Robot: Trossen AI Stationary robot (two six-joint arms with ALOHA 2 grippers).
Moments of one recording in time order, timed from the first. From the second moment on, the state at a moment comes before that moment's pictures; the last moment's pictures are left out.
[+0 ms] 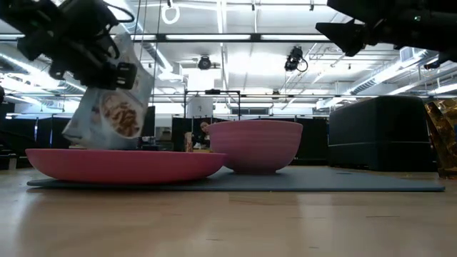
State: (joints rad) left arm 0.09 0.90 0.36 -0.12 -1.43 -0.57; right arm 0.06 0.79 0.16 0.90 0.15 -0.11
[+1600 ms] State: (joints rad) left arm 0.26 0.90 0.53 -0.92 -0.58 -1.04; right arm 0.09 0.96 0.51 0.36 0.11 -0.06
